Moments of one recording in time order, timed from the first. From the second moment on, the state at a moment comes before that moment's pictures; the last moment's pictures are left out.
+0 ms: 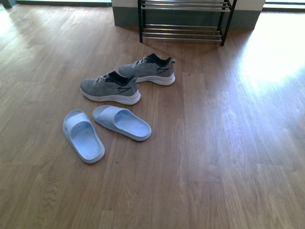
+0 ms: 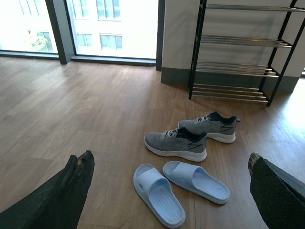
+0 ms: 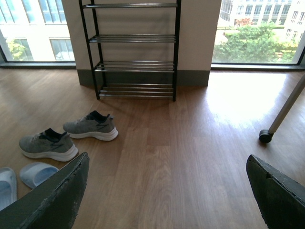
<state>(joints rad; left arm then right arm) 0.00 0.02 0.01 0.00 0.00 -0.01 0.00 0.00 0.02 0.00 0.00 0.00</state>
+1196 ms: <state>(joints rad) 0.00 0.02 0.01 0.00 0.00 -0.01 0.00 0.00 0.02 0.00 0.00 0.00</state>
